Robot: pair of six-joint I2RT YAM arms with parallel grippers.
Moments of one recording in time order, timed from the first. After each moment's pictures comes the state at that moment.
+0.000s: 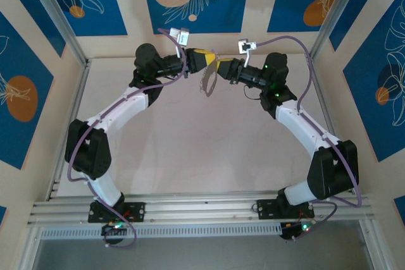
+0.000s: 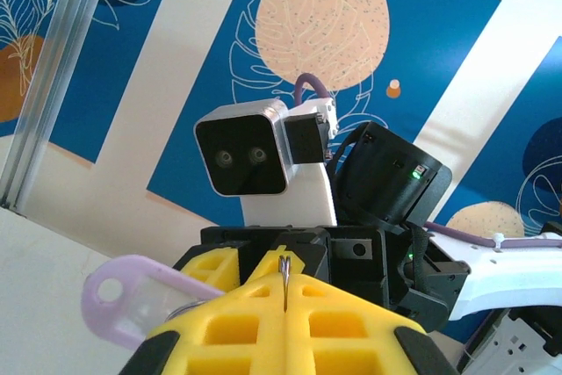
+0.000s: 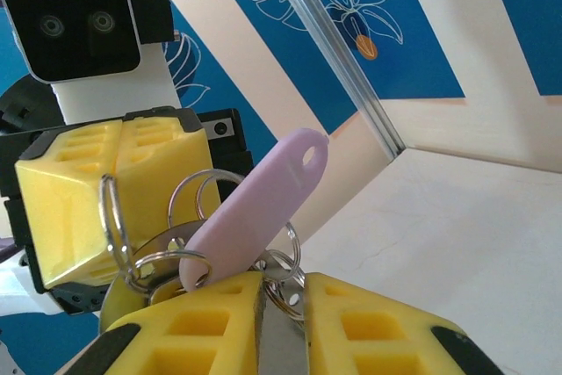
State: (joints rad) left arm -0.48 1.73 1.44 0.63 0.96 -0.76; right arm 0.31 1.44 1.13 0.38 -0.81 0.65
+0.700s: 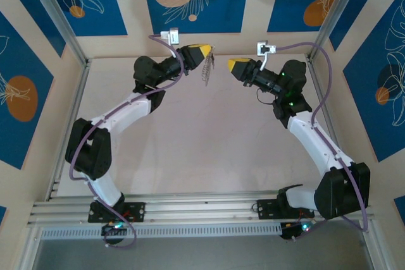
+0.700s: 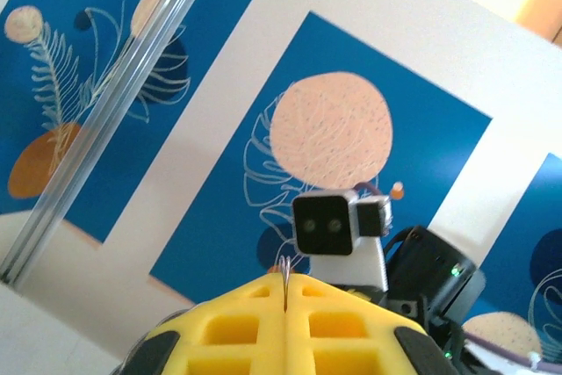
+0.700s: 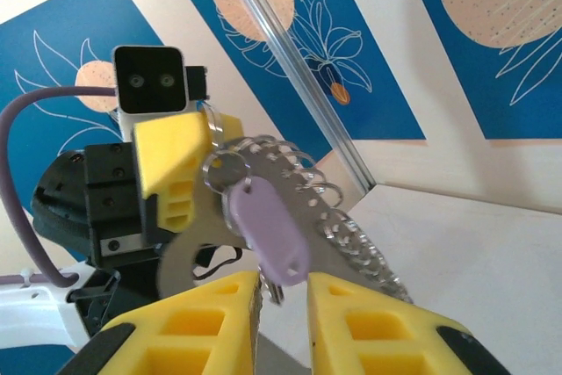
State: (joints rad) left arm -0.50 1.73 1.34 0.97 0.70 -0.97; right arm 0.23 1.28 1.05 0.38 -0.76 0.67
